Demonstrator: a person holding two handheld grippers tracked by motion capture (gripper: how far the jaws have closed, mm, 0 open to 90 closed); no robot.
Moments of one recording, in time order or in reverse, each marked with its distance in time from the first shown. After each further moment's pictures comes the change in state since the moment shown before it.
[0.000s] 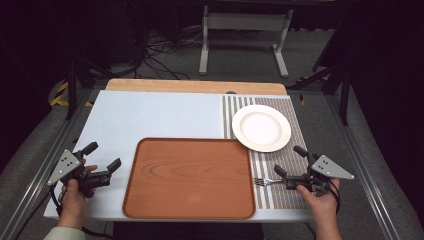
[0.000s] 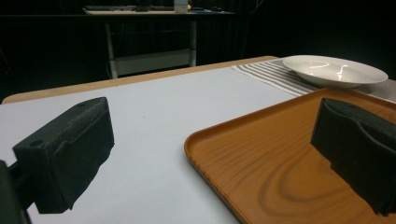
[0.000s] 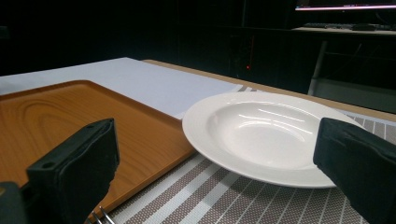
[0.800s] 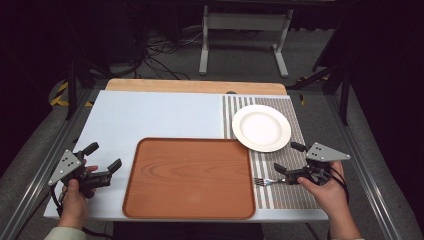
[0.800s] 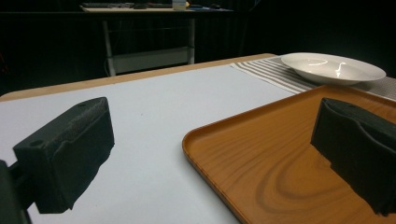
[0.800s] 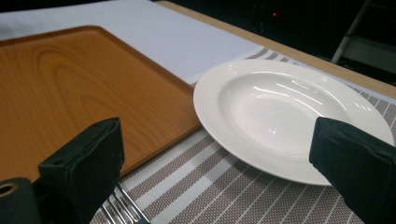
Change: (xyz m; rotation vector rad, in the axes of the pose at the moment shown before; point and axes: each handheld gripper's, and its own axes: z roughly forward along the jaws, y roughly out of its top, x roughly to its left) left arm 0.000 -0.001 0.001 0.010 -0.011 -0.004; right arm -0.006 0.040 0.010 0.280 0.099 -0.087
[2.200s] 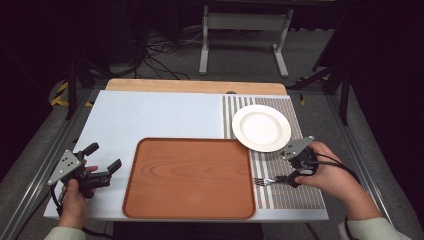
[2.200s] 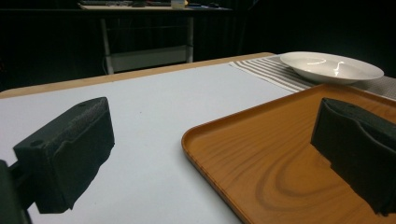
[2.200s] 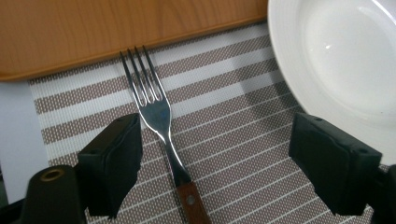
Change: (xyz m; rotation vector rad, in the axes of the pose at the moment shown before) left arm 0.002 -0.001 0.000 0.005 -0.006 -0.004; right arm -0.001 0.035 0.025 0.608 0.236 -0.362
